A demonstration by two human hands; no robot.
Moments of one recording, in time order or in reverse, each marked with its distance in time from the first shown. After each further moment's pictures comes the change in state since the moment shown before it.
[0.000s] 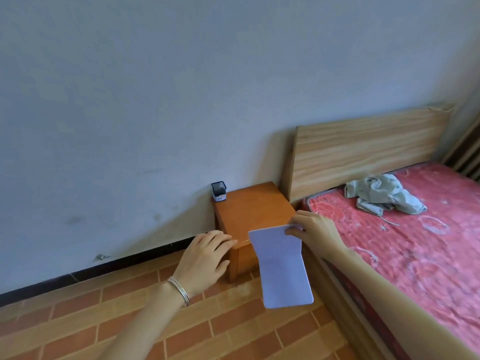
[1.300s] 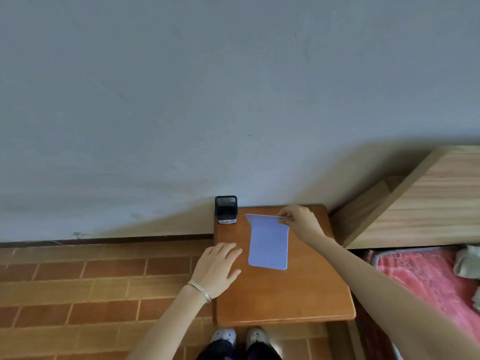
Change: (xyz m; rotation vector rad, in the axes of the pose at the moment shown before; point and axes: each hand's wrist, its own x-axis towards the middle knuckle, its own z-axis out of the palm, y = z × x) left_hand 0.296 -0.267 0.359 -0.078 -0.440 -0.501; right_hand 0.460 0.298 0.358 0.276 -0.626 0.200
